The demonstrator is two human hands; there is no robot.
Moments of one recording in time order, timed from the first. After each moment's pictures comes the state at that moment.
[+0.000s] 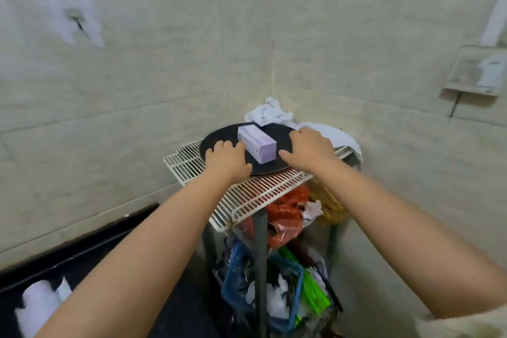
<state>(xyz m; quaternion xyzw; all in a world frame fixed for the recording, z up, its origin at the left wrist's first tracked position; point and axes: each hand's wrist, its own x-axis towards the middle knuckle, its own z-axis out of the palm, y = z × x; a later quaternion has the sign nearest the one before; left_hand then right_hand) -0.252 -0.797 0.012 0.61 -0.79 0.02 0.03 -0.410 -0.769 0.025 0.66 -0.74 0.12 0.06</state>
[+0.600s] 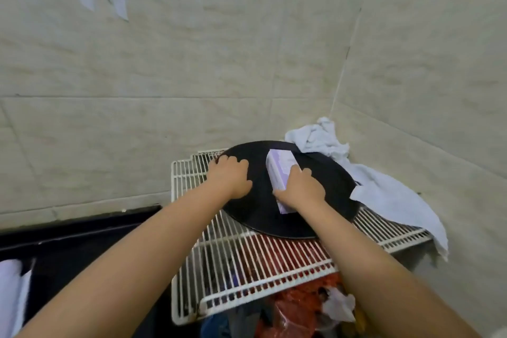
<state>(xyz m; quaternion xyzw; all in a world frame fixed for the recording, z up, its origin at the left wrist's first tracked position) -0.257 -0.953 -0.020 0.71 -0.70 -0.02 0.00 -0.401 -0.973 -0.044 0.70 -0.71 0.10 -0.06</state>
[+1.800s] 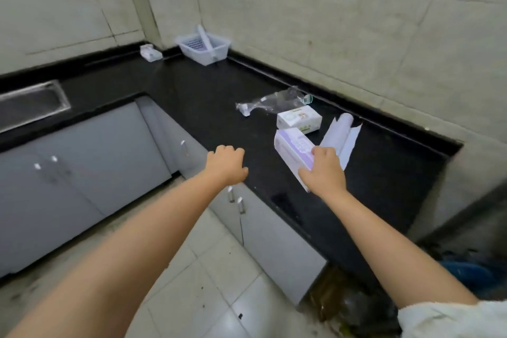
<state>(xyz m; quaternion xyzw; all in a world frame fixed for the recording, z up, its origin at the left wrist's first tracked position) -0.057 -0.419 -0.141 0.98 -0.19 -0.10 0.00 -0.130 -0.601 -0.164 0.94 -0.20 0.09 -0.25</state>
